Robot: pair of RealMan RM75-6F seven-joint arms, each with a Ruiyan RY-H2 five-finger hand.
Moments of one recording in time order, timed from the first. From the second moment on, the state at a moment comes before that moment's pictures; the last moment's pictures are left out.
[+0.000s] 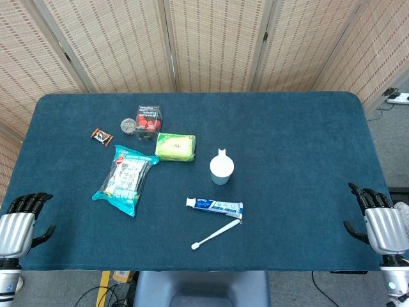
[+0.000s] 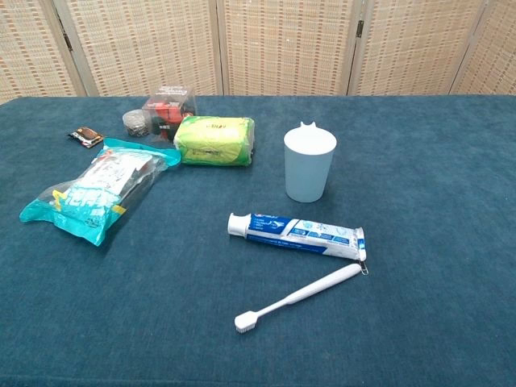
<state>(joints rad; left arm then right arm) -0.12 -1.14 -0.06 -1.65 1.45 1.47 0.22 0.07 -1.12 0.06 -1.61 -1.50 1.49 -0.11</state>
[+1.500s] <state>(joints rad) -0.08 -1.12 -0.04 -1.65 1.49 1.52 0.16 0.44 -1.40 0.11 -1.65 -1.44 0.97 -0.29</state>
